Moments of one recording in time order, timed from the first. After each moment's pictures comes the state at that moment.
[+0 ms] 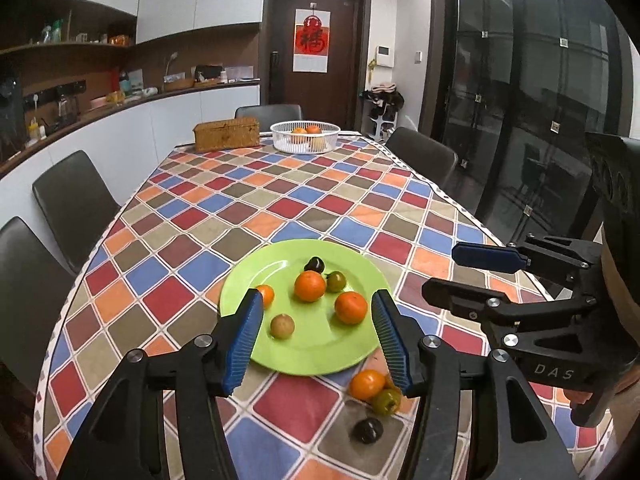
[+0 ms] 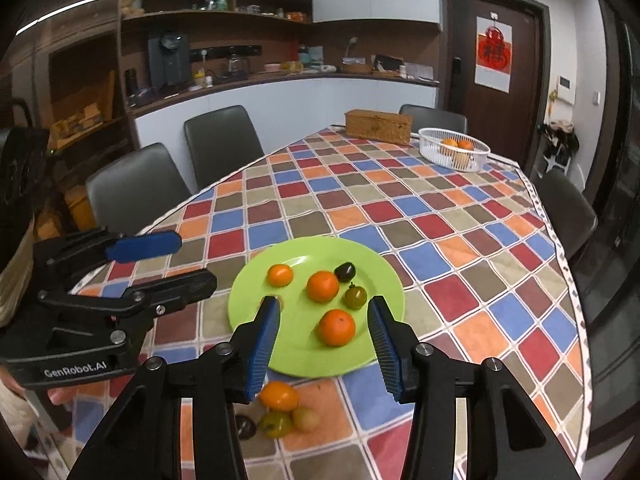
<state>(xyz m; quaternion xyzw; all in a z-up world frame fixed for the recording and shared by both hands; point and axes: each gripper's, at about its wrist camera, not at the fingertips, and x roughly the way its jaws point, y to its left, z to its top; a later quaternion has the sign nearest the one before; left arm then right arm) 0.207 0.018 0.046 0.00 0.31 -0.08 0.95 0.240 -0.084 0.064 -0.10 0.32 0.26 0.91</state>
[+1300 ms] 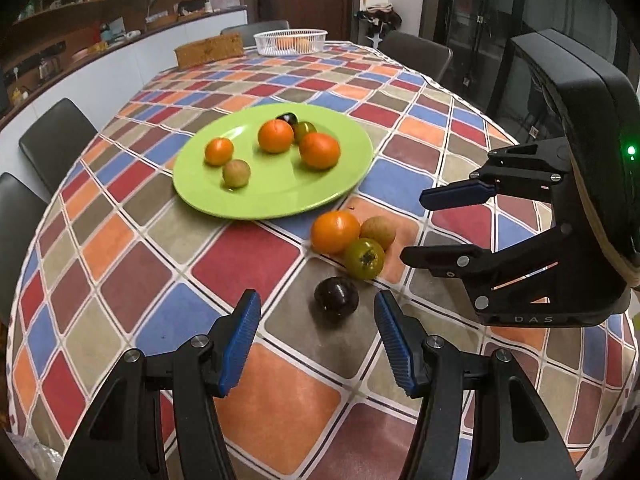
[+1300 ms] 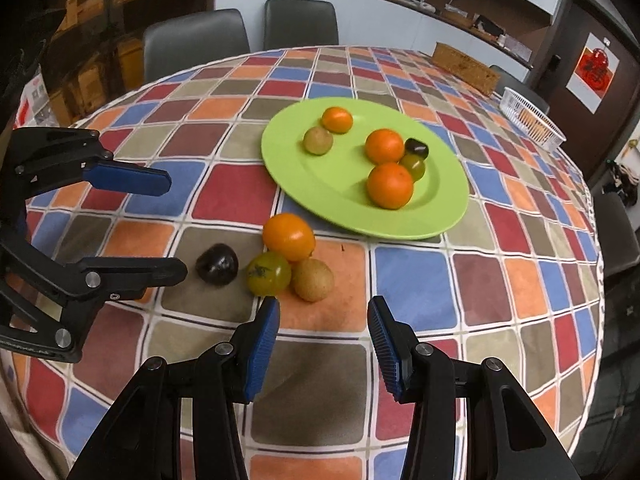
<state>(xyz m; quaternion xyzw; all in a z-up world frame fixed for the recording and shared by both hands) 0.175 -0.025 -0.060 0.03 0.44 -0.08 0.89 0.221 -0.084 -0.042 -0.27 0.41 0.35 0.80</state>
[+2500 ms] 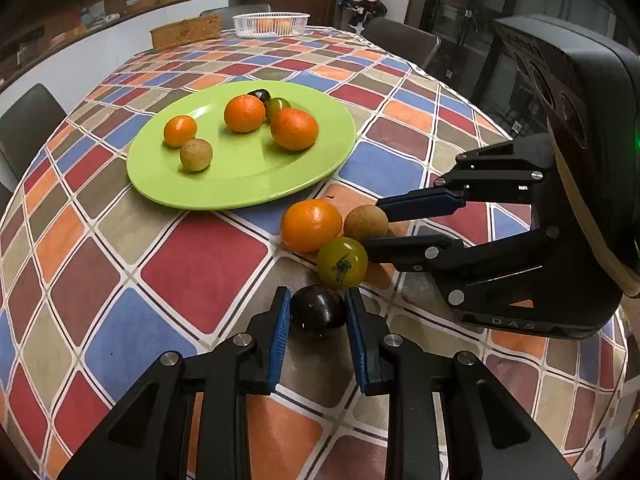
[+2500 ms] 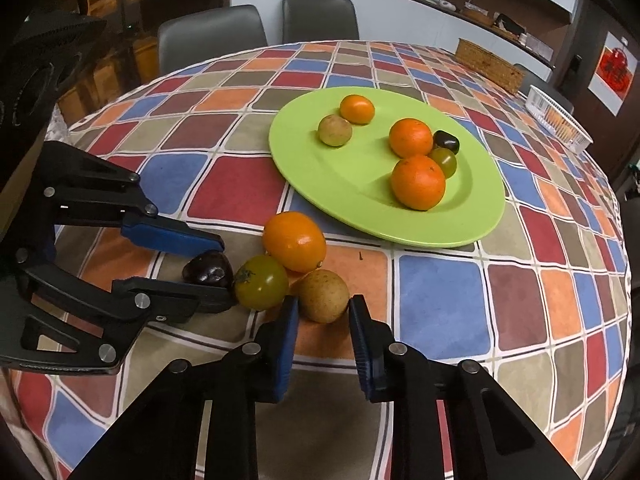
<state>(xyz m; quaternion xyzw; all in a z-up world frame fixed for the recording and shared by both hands) 0.196 -0.029 -0.083 0.00 0.46 -0.12 0.88 0.236 -0.075 -0.062 -0.25 0.41 0.38 0.79</state>
